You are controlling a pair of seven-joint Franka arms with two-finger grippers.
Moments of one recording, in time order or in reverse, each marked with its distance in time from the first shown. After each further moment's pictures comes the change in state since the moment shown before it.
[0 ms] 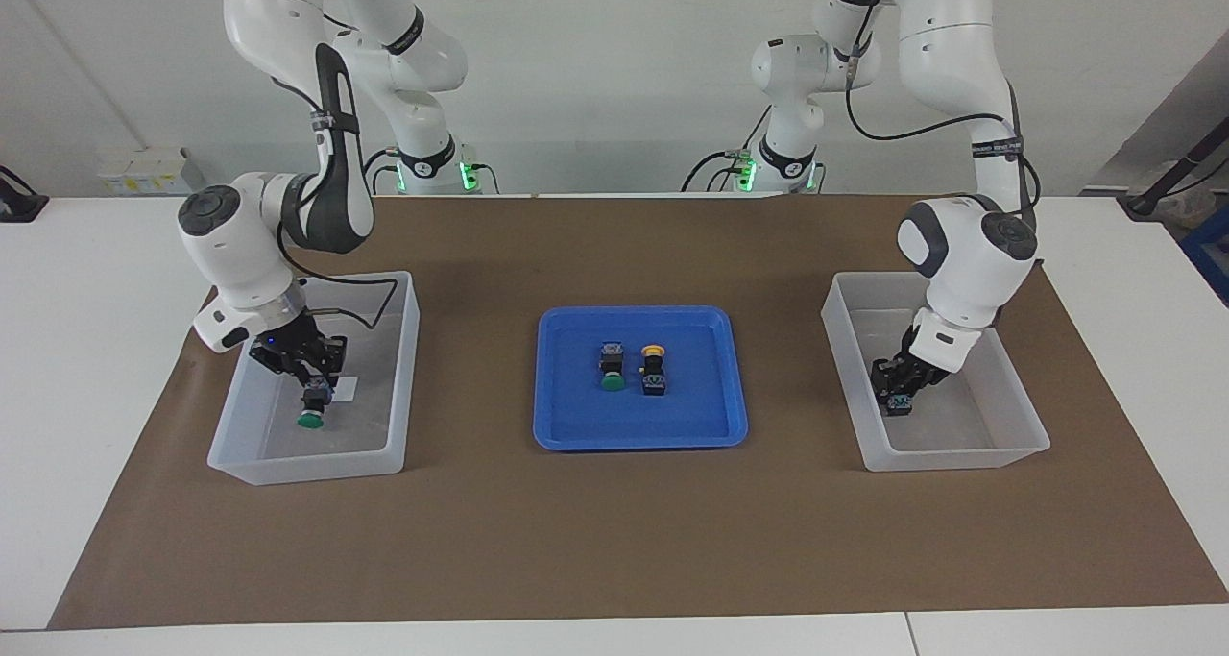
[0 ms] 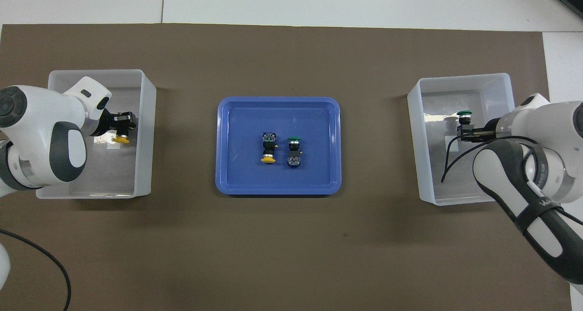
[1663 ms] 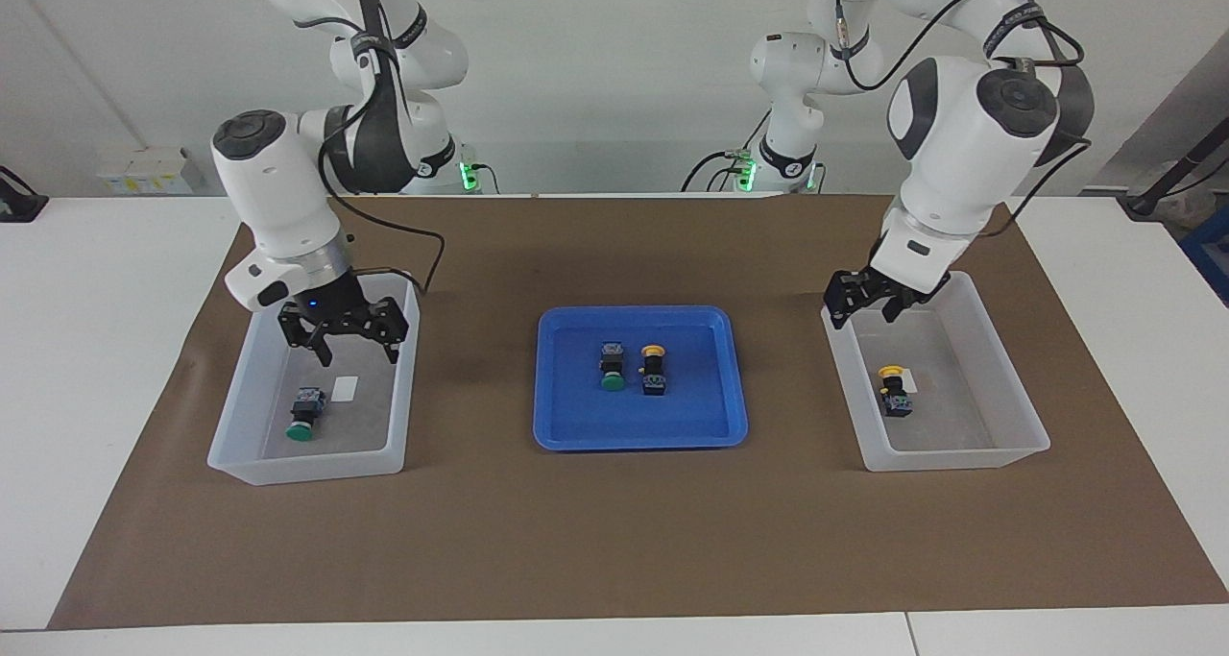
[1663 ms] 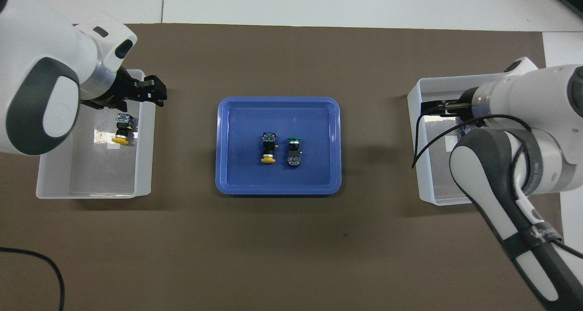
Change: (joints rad) left arm -0.248 -0.088 -0.023 0.474 0.079 -0.661 -0.333; right arm 0.225 -0.117 0.016 0.177 0.000 -0.190 0.251
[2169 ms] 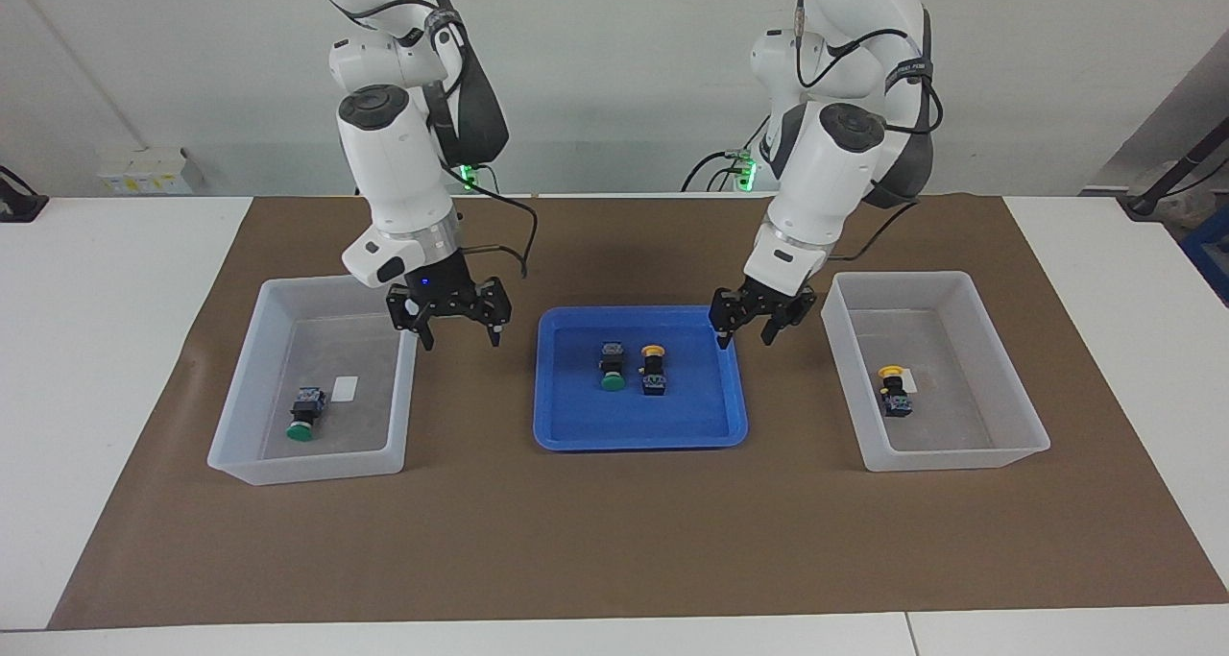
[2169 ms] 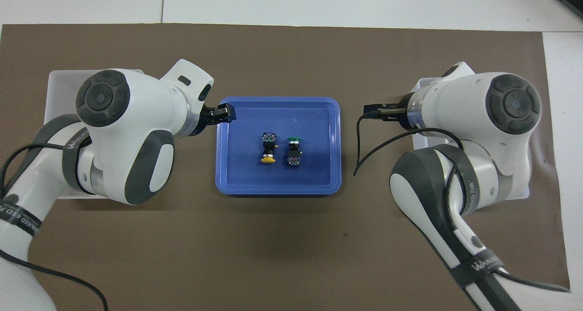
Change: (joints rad) left arm -0.146 -0.073 -0.007 -0.359 -0.115 0.456 -0.119; right arm 0.188 0.008 0.003 0.029 0.000 -0.001 0.207
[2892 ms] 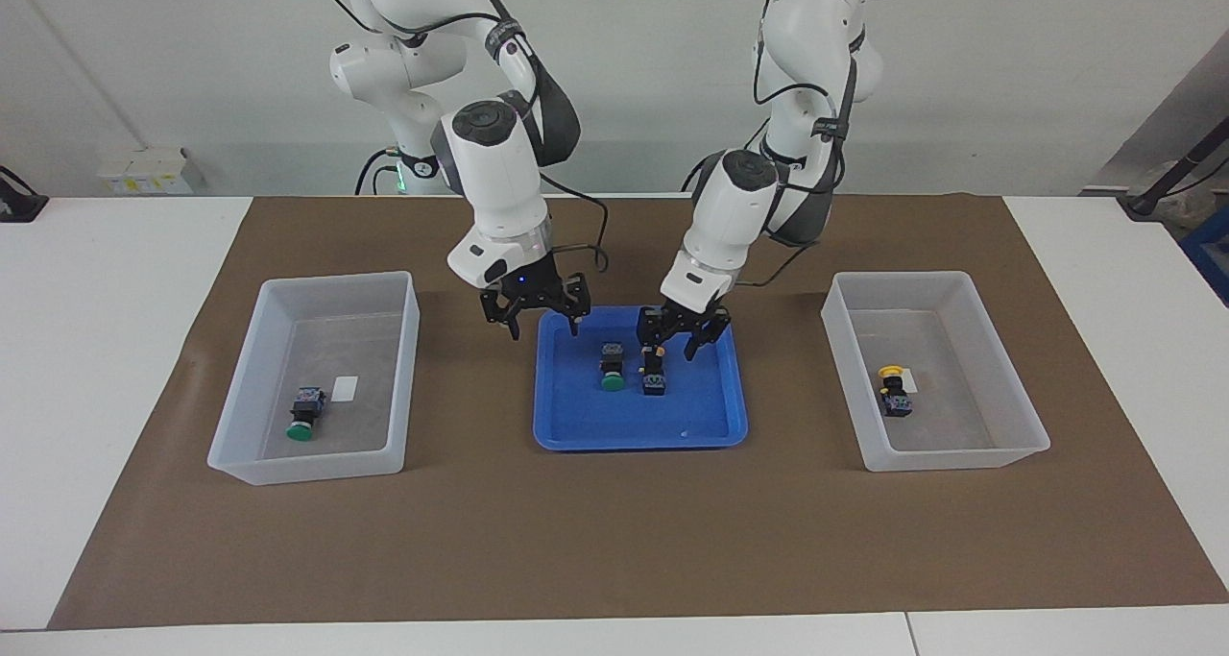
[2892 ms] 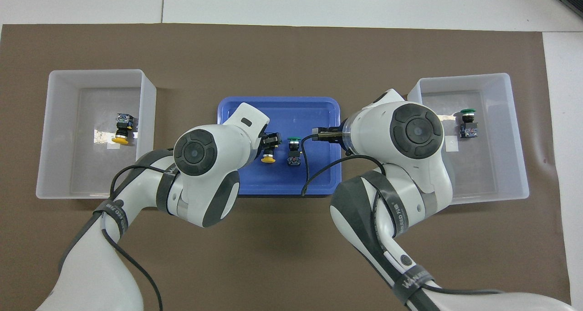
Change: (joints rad) left arm -0.163 0.151 -0.001 -0.124 -0.025 0.365 -0.108; right arm 0.148 0.057 0.002 -0.027 0.000 0.060 0.149
